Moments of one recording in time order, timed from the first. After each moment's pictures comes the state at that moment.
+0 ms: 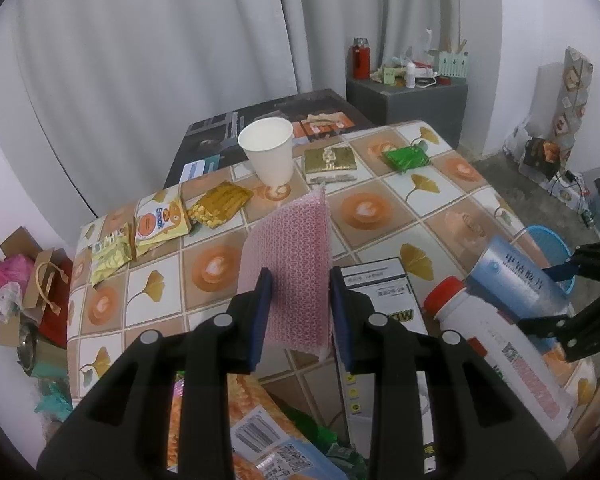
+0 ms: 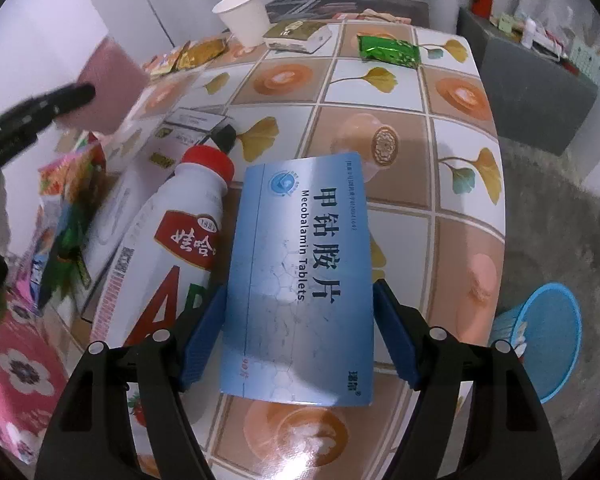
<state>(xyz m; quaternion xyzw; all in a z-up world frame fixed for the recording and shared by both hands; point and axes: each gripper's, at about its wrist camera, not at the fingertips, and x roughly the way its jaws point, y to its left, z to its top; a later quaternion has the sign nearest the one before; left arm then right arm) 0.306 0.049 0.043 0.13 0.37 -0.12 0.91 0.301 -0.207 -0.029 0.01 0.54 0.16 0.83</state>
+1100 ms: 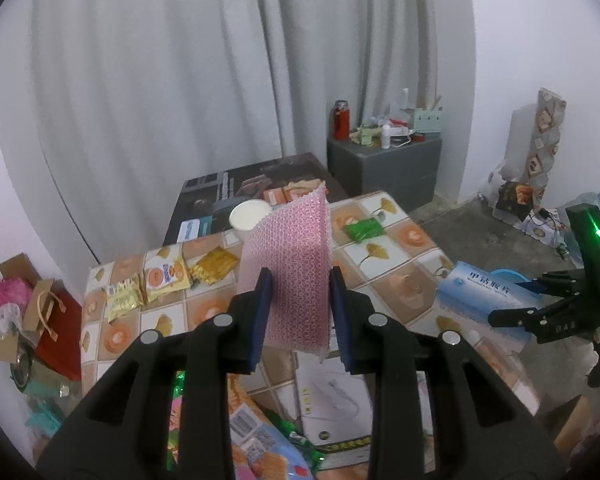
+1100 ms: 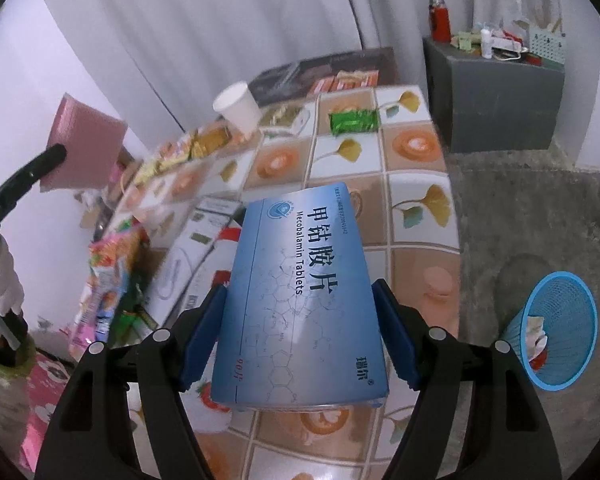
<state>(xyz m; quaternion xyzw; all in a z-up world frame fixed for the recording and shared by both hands) 0.241 0.028 0.141 0.11 0.28 -0.16 0.94 0.256 -0.269 0.041 0.14 0.44 0.15 0.87</state>
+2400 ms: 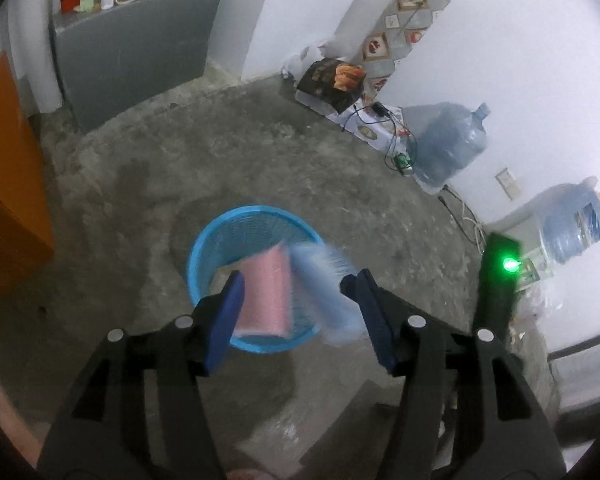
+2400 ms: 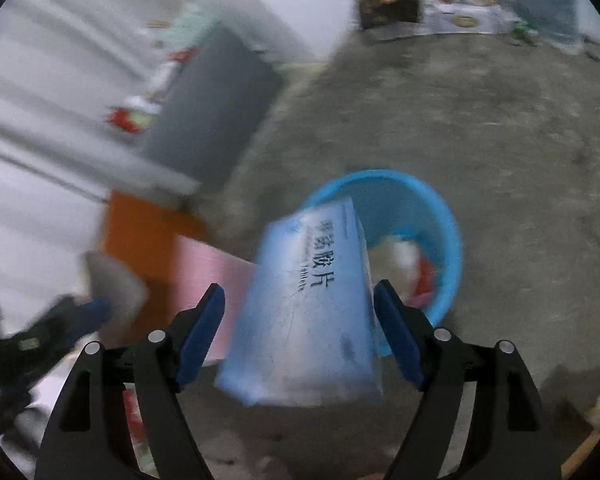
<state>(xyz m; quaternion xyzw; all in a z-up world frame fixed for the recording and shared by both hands) 0.295 -0.496 -0.077 0.06 0.52 -0.43 0.73 0.160 -0.678 -0.179 0.46 0.39 -0.21 0.77</state>
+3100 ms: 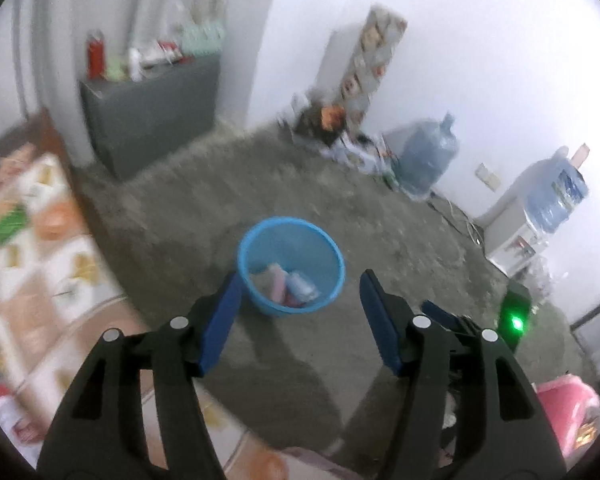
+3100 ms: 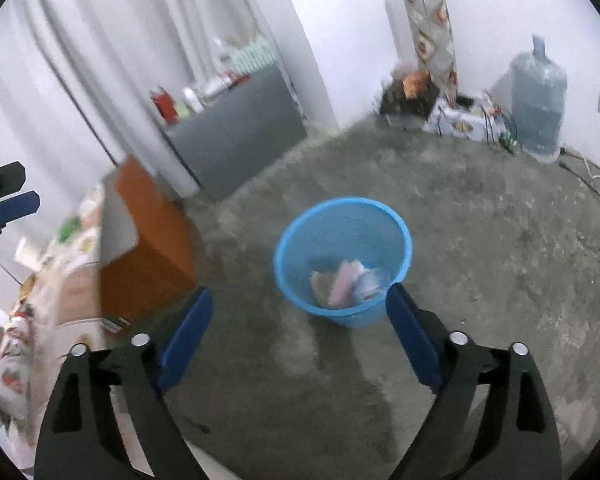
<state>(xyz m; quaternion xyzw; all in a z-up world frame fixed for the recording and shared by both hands) 0.217 -0.301 0.043 0.08 0.41 -0.46 0.79 0.048 -0.504 -0.068 0.28 0.30 -0.22 0.89</state>
